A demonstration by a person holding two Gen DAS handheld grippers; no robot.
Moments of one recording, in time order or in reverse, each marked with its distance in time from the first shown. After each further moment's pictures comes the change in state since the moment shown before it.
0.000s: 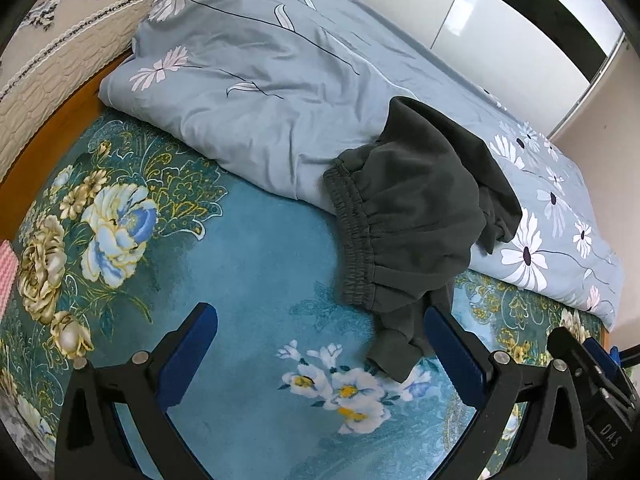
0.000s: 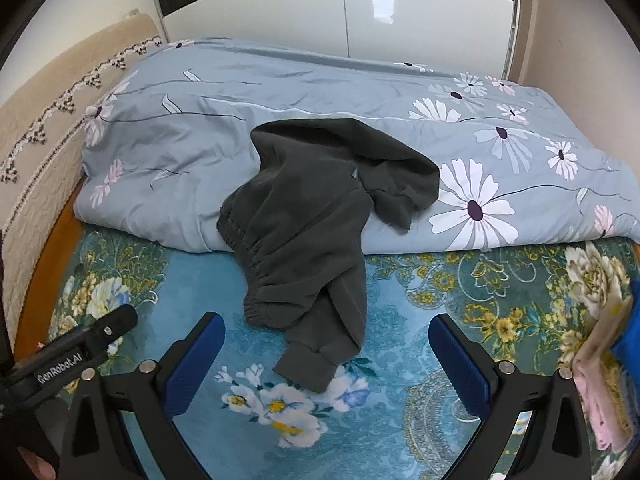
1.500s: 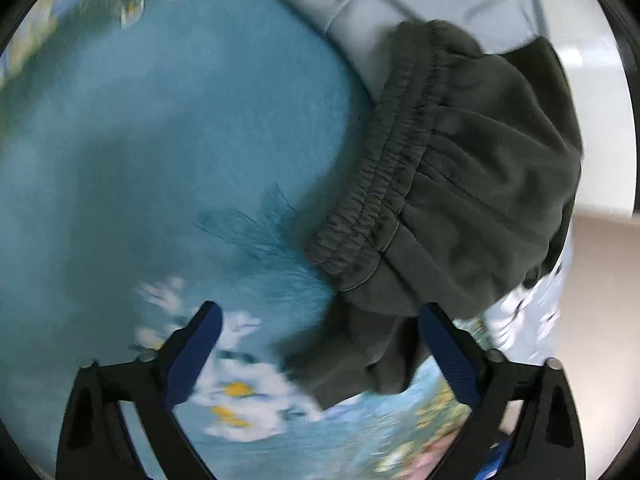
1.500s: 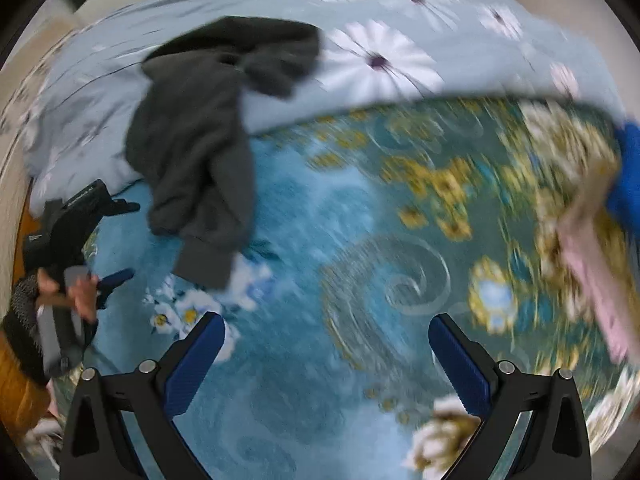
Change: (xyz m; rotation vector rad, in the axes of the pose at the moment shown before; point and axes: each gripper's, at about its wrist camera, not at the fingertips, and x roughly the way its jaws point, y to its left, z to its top) left arm 0.206 0.018 -0.039 -0.599 0.439 -0.243; right arm 0.027 -0.140 -0.139 0.278 0.317 -0.063
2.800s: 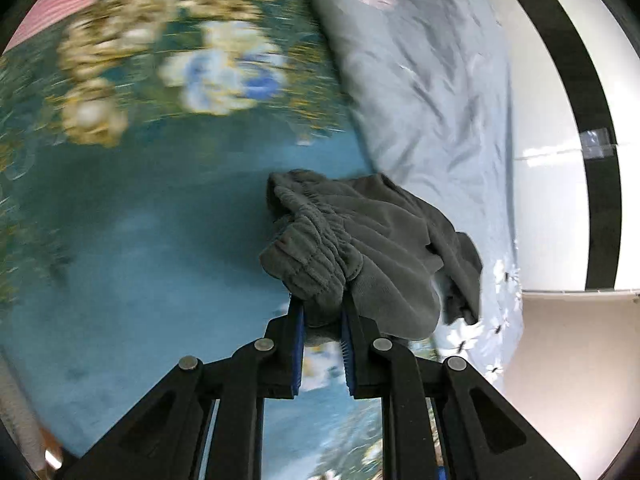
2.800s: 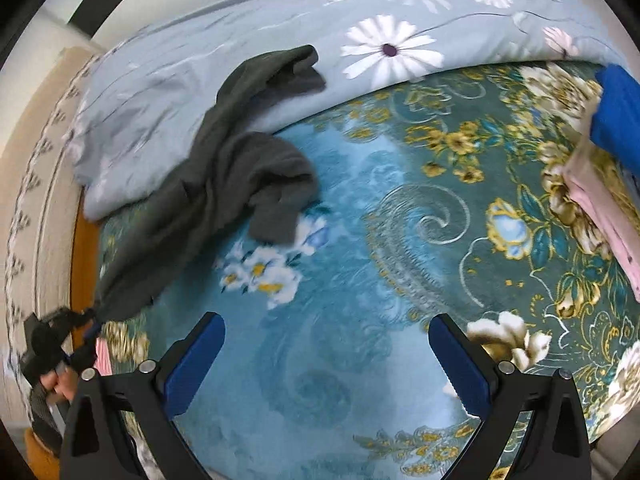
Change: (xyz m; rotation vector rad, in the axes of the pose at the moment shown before) left arm -0.234 0.153 -0.096 -0.151 -0.330 -0.099; right arm -0.078 0.017 -0.051 -0.034 0.044 0.197
